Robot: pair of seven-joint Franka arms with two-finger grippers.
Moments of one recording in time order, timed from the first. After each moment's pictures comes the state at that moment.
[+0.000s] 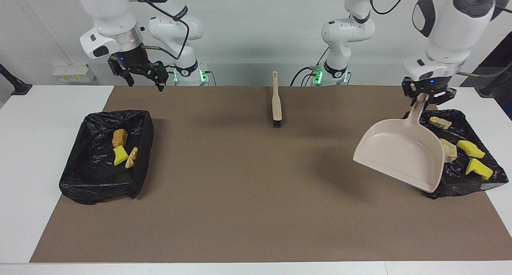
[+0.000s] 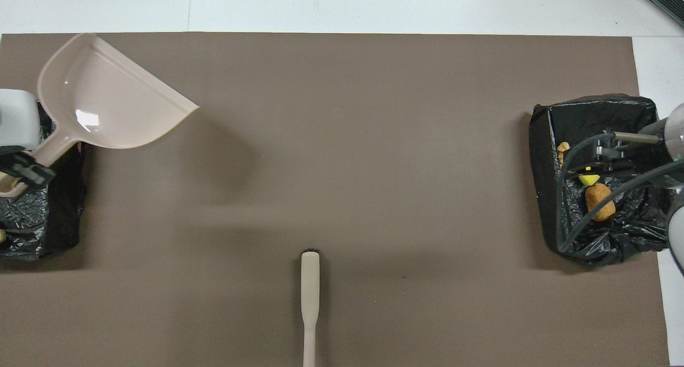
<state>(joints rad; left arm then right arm) 0.00 -0.01 -0.15 -1.68 0.18 1.60 0.43 -0.02 -0.02 0.10 -1.55 -0.03 1.47 0.26</state>
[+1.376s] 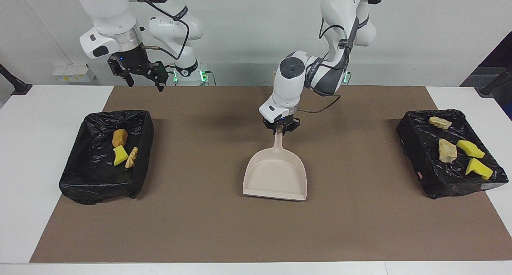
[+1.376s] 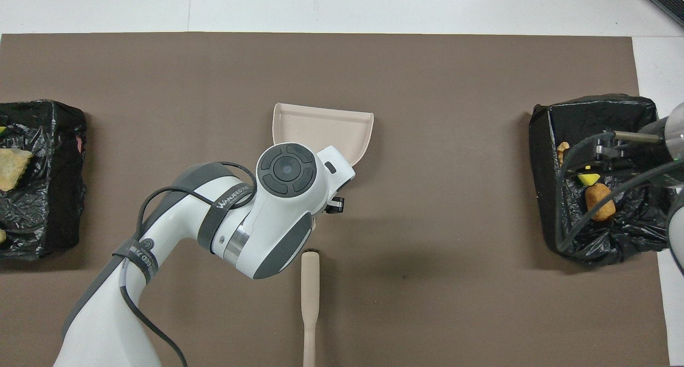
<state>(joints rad) -0.53 0.26 -0.15 -1.86 -0.01 2.09 -0.48 -0.02 -0.02 0.10 -1.55 -0.03 1.47 0.26</state>
